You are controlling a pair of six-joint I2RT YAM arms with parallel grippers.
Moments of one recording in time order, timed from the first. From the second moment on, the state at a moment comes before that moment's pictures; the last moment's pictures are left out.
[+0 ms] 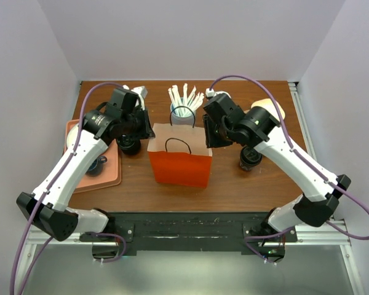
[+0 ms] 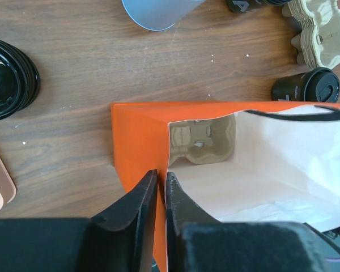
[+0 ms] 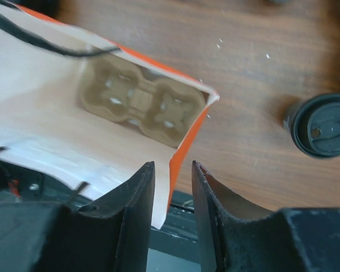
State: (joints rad) left arm -0.47 1.32 1.48 -0.99 0.08 -0.51; right arm 0.85 1.48 1.80 -1.25 0.29 0.57
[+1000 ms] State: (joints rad) left arm -0.47 1.36 1.71 -1.11 0.13 -0.55; right arm 0.85 1.55 2.00 -1.36 0.35 0.53
